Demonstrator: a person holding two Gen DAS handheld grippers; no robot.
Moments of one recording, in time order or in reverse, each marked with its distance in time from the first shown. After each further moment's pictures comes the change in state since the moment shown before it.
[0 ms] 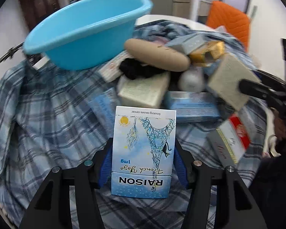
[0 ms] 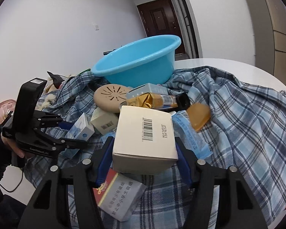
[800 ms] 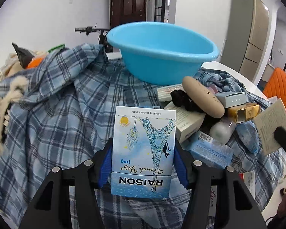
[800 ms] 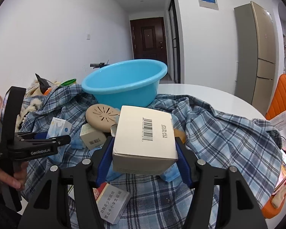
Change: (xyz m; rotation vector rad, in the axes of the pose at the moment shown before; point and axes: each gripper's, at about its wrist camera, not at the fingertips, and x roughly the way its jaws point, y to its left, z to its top) left arm -0.033 -0.017 -0.022 -0.502 -0.271 0.303; right arm -0.035 0.019 0.012 -0.097 -0.148 -0.203
